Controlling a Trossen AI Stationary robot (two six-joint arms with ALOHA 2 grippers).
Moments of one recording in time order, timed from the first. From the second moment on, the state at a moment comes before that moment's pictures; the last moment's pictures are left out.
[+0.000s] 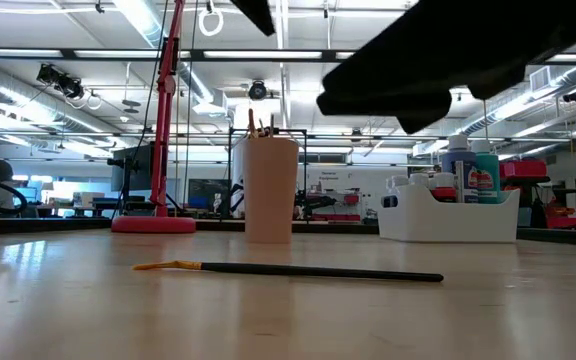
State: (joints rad) left arm -0.27 1.75 1.78 -1.14 -0.69 -0.14; right arm 0.59 1.87 0.91 0.48 0.48 0.24
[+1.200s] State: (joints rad) left arm -0.47 1.67 0.58 0.77 -0.32 -0.36; right arm 0.60 2.23 0.92 0.76 0.65 0.34
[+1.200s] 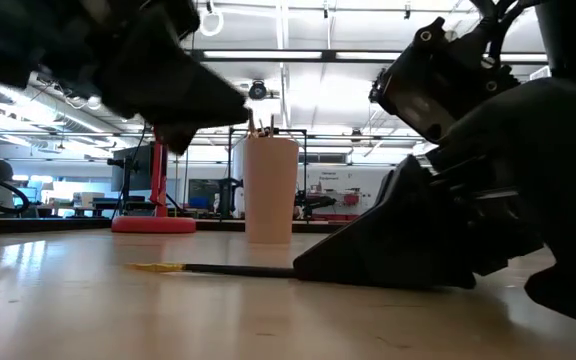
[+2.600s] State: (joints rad) left arm -0.47 1.67 0.50 0.75 -0.31 -0.48; right arm 0.59 1.95 0.91 0.38 0.68 0.27
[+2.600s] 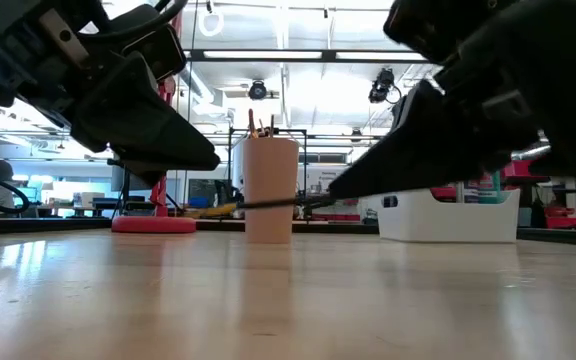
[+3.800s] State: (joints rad) left arm -0.47 1.67 0.51 0.75 -0.34 -0.22; right arm 0.59 1.87 0.91 0.37 0.75 0.22
